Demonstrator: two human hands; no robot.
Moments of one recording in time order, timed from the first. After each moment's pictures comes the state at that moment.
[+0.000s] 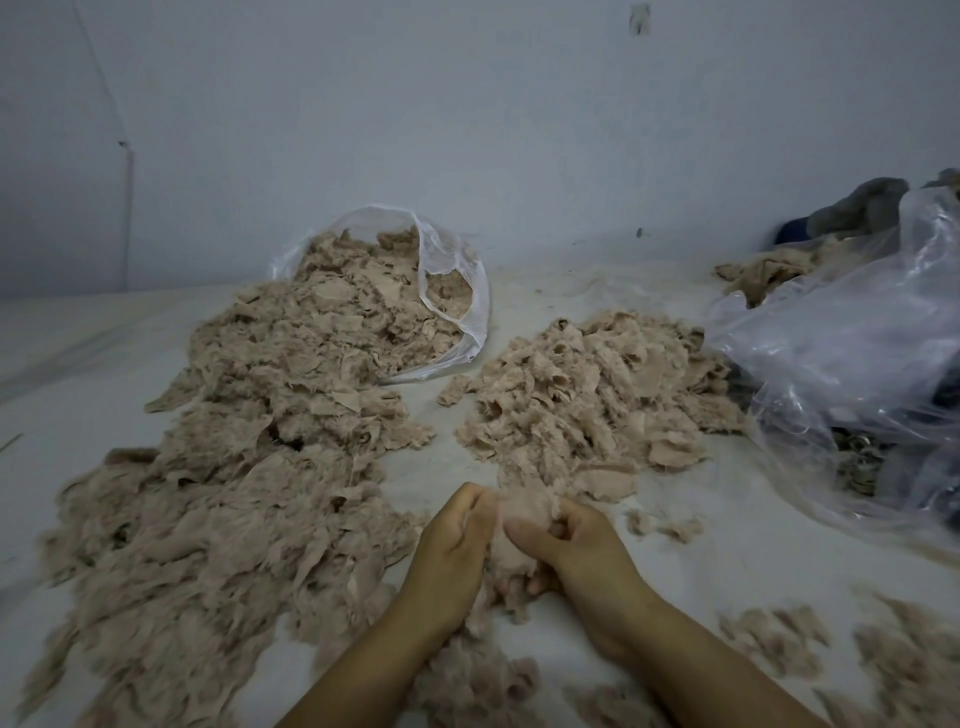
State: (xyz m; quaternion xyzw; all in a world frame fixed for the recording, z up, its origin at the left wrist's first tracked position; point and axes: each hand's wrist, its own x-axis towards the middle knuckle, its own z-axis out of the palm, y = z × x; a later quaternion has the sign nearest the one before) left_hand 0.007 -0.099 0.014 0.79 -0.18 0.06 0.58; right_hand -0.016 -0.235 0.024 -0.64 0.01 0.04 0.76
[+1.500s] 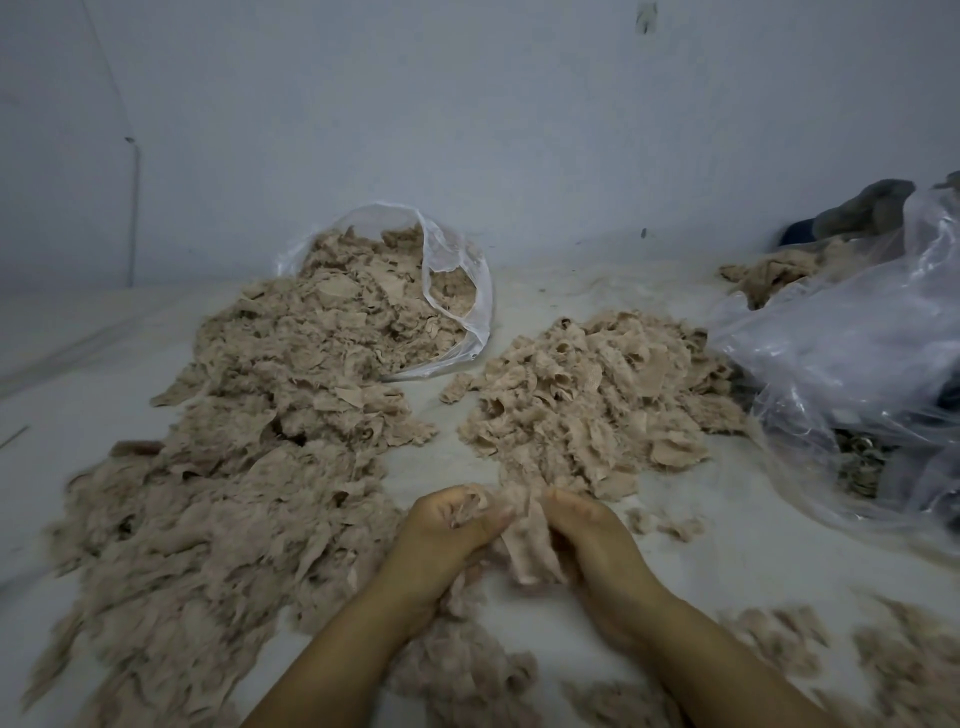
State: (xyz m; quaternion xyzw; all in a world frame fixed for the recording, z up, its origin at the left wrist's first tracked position) left_hand -0.001 -0.089 0.033 0.65 -0.13 -0.10 0.74; right_hand -0.019 -0.242 0.029 -0.61 -0.01 0.06 0.79
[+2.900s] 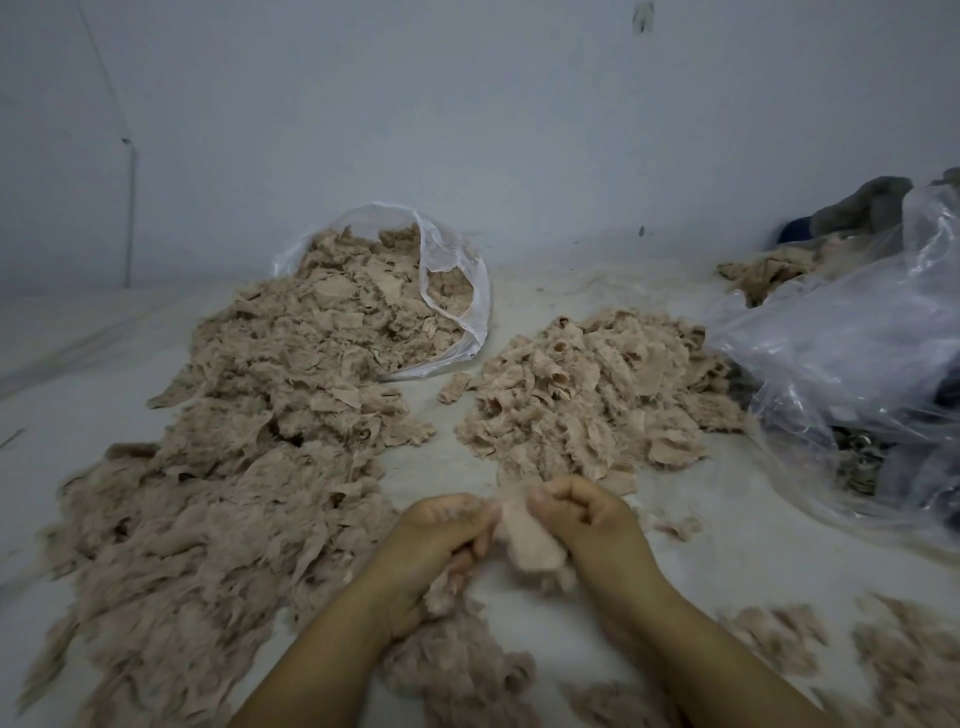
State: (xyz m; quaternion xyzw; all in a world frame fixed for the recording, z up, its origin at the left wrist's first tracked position) left_hand 0.009 -0.083 0.033 0.61 -0.04 -0.19 0.77; right_hand -0.018 -0.245 0.030 -0.64 0.00 -0.03 0.77
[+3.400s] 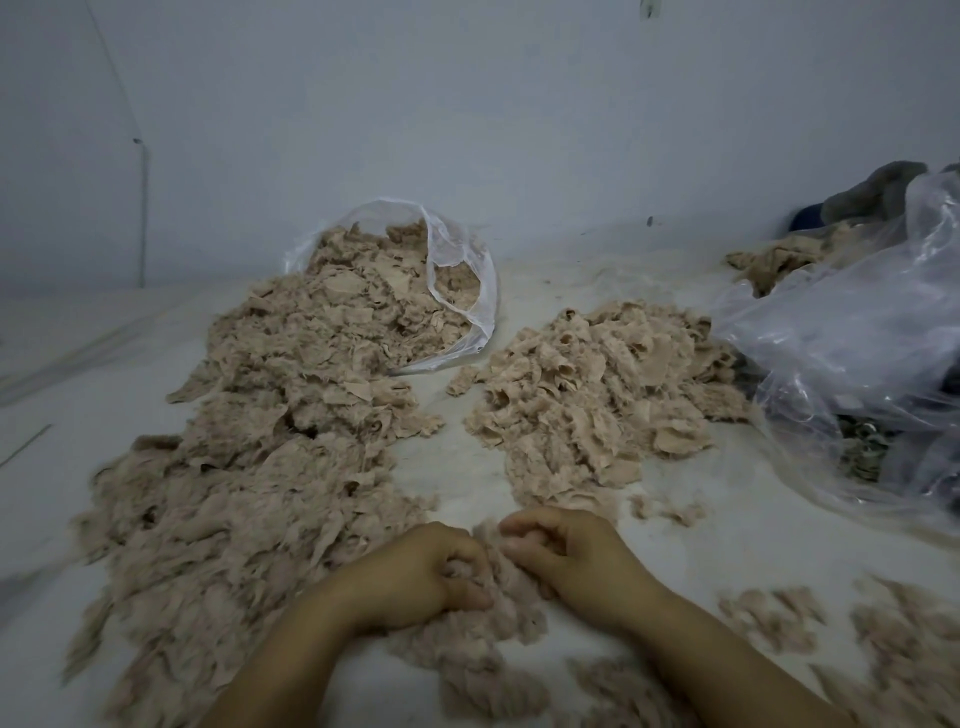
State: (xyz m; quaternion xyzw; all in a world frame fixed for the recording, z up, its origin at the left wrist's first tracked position) left_hand 0.005 -0.051 0.034 0.89 -0.26 -0.19 0.32; right_hand -0.025 -0.245 0.022 -0.84 -0.12 0.03 0.52
